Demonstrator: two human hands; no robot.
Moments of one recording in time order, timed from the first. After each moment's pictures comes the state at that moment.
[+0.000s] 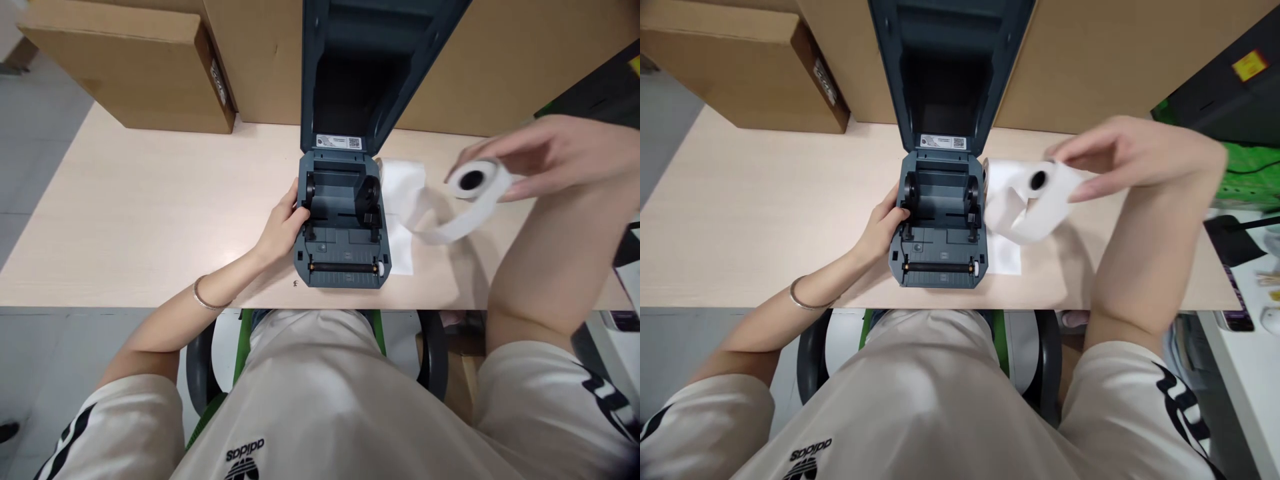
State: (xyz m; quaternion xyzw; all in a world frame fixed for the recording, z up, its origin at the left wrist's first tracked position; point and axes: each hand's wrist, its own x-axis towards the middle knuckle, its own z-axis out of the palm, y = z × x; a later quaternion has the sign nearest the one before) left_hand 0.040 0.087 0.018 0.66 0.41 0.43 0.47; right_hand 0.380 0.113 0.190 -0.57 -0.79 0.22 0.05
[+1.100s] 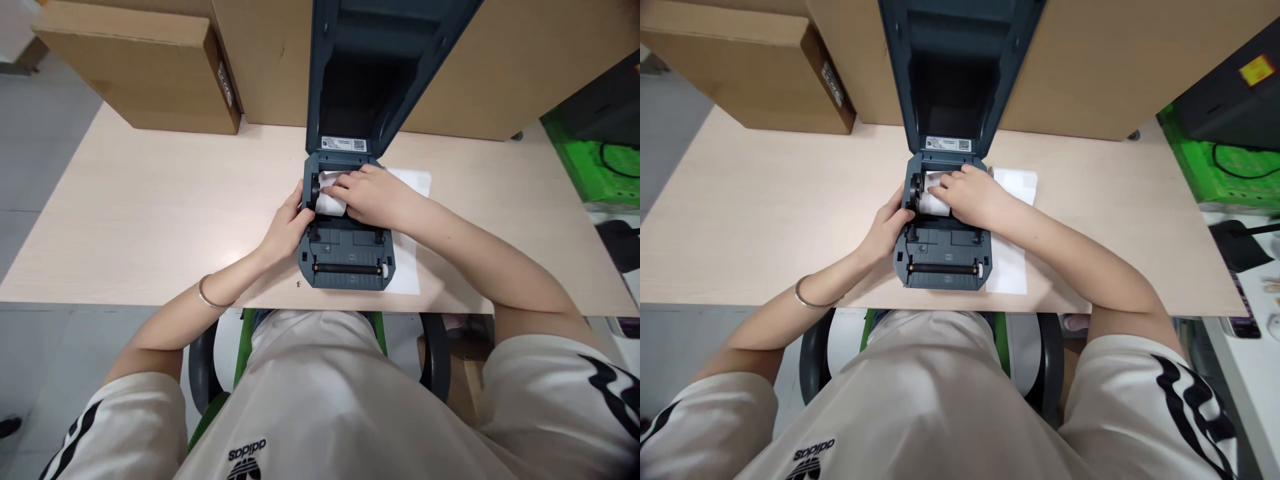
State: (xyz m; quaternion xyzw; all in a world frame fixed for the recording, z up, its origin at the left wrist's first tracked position) left_hand 0.038 0.090 0.013 0.67 0.40 0.42 0.47; right_hand 0.262 0.124 0.090 -0.34 -0.93 -0.09 -0.09
